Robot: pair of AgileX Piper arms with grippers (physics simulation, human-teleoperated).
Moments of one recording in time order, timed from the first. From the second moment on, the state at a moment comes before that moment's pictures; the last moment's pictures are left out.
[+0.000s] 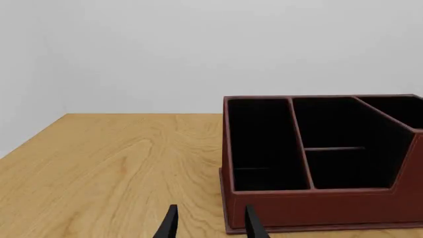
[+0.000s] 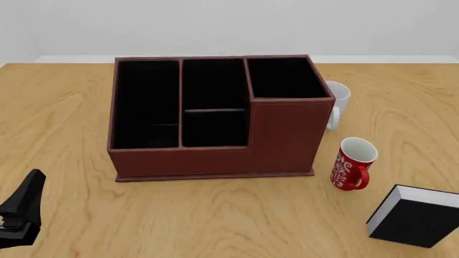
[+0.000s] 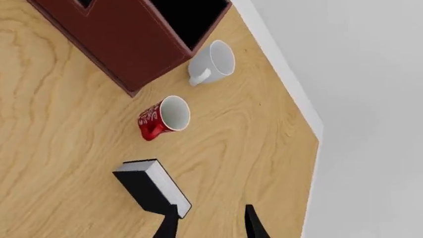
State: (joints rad) left arm 0.00 0.01 0.00 0.00 0.00; right arm 0.00 0.46 -0.89 1.07 -0.93
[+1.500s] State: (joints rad) left arm 0.00 0.01 0.00 0.00 0.00; right arm -0.20 1.01 -0.94 1.22 -1.27
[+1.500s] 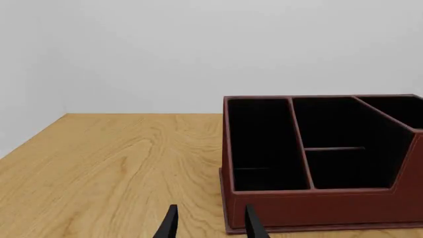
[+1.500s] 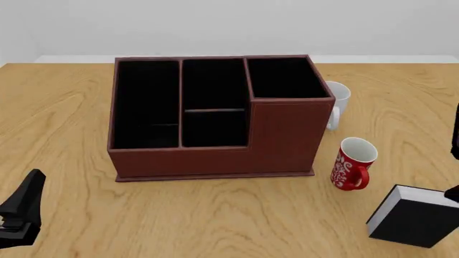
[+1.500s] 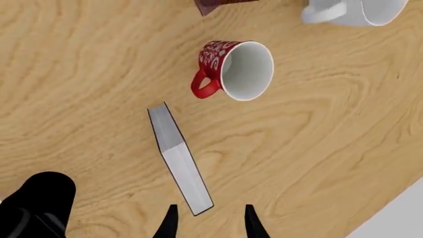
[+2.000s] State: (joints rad) left arm 0.00 0.01 0.00 0.00 0.00; right arm -0.11 1.08 -0.94 1.22 -1.23
